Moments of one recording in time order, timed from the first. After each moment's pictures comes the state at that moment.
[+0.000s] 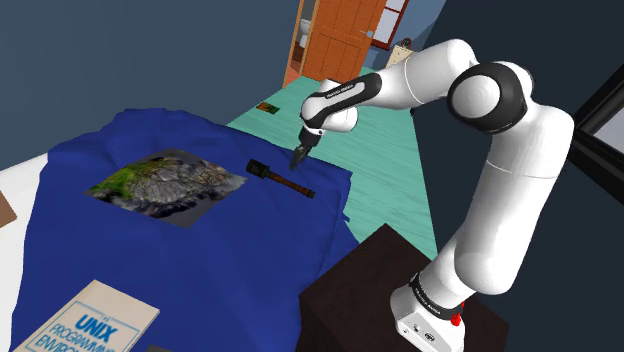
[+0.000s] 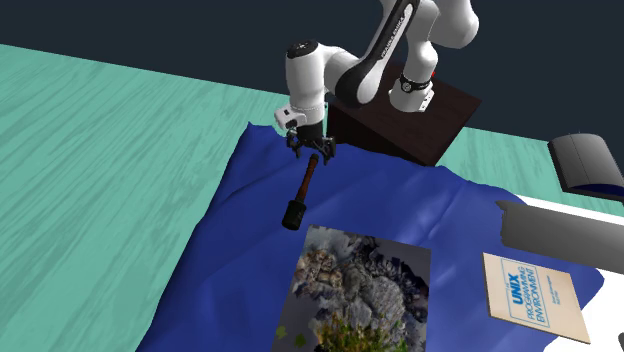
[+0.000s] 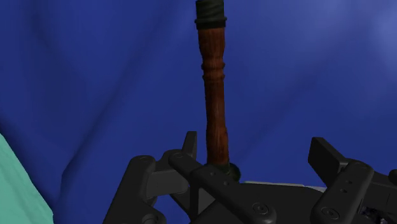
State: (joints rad) arm 0.10 0.33 -0.16 -2.06 0.31 2.41 -0.69
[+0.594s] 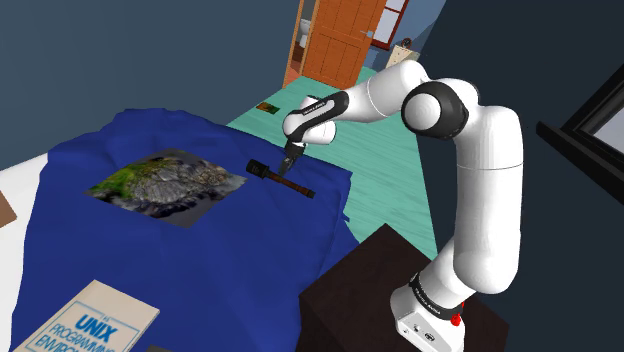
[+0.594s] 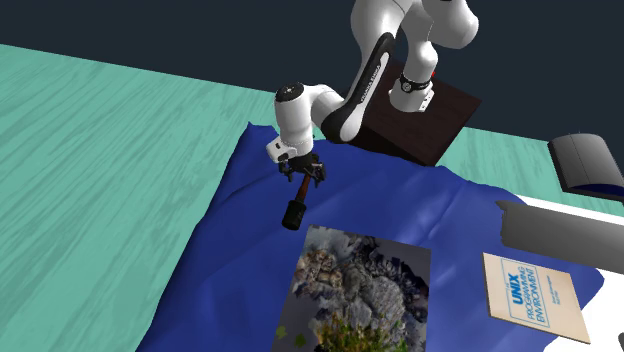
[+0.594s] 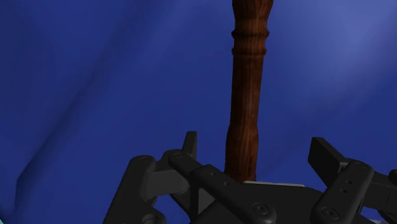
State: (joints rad) arm 0.07 0.60 -0.12 -1.85 0.34 2.45 -0.76
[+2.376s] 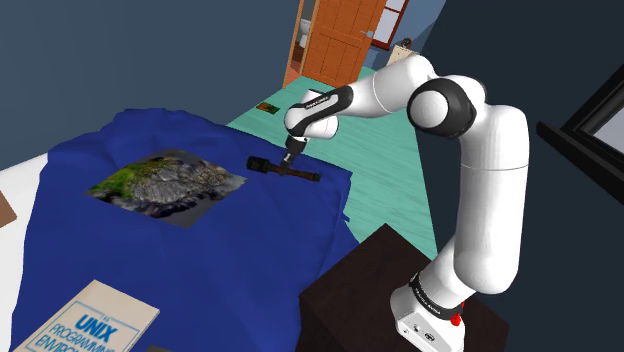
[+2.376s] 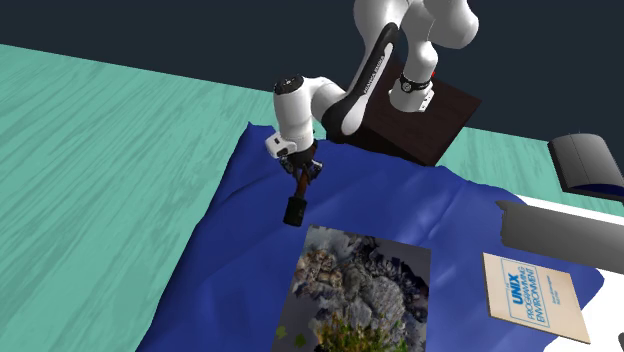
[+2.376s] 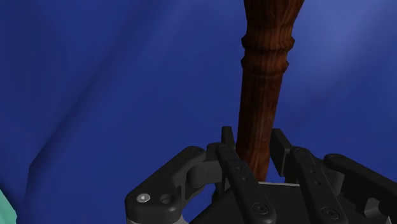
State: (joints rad) arm 0.08 0.56 -0.13 -1.85 0.32 2.42 -0.75
